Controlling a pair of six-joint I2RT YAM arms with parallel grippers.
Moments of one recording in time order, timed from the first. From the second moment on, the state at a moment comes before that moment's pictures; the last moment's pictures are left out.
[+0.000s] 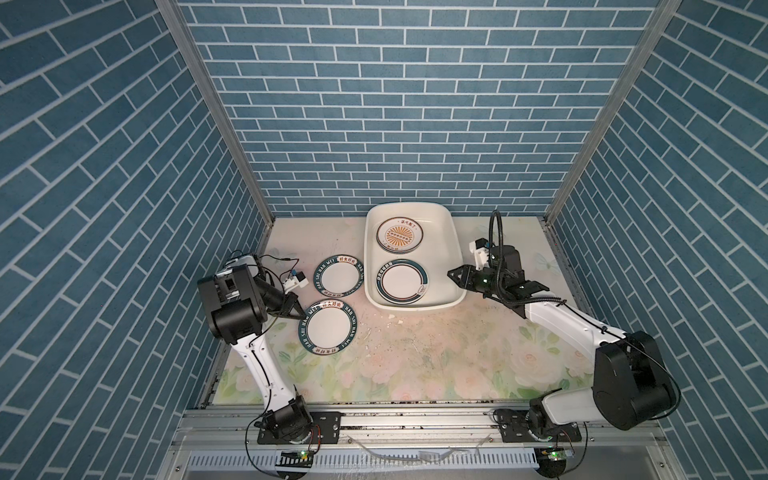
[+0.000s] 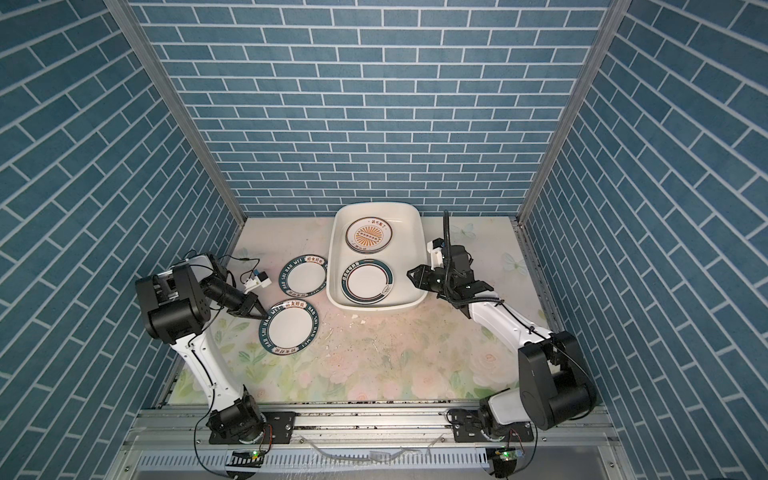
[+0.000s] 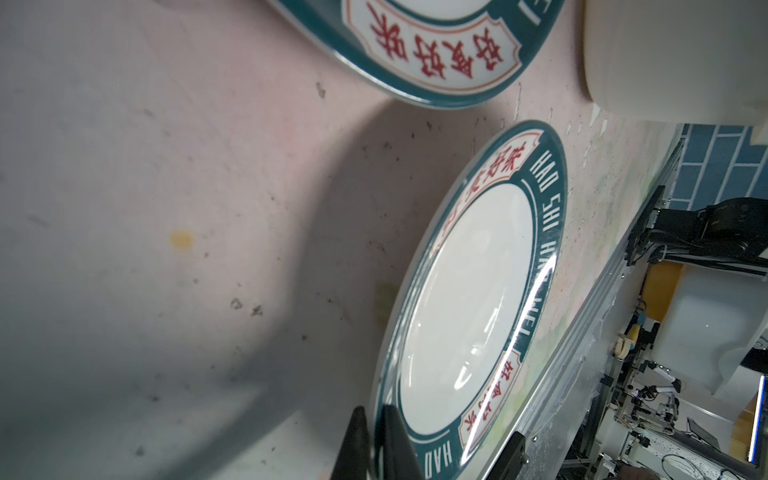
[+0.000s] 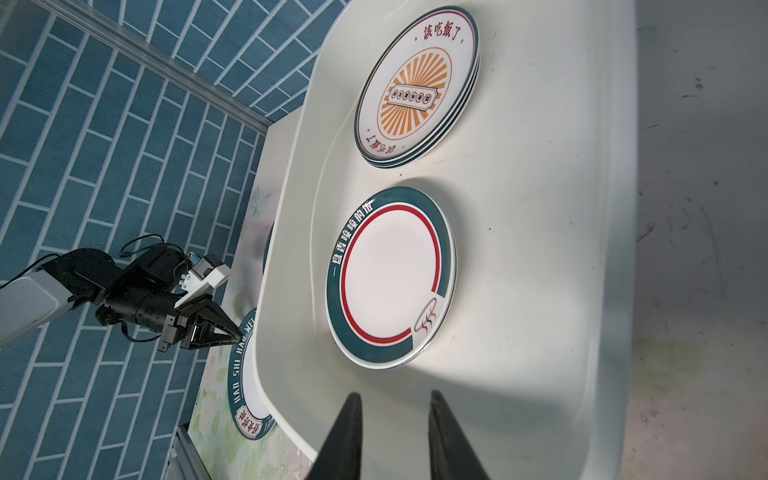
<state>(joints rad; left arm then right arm) 0.43 2.13 1.46 -1.36 0.54 0.91 0.41 1.41 0.88 -0.06 -0.43 0.58</state>
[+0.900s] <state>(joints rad) 0.46 2.13 1.52 -1.43 0.63 0.93 0.41 1.41 0.88 -0.03 -0.48 0.60</state>
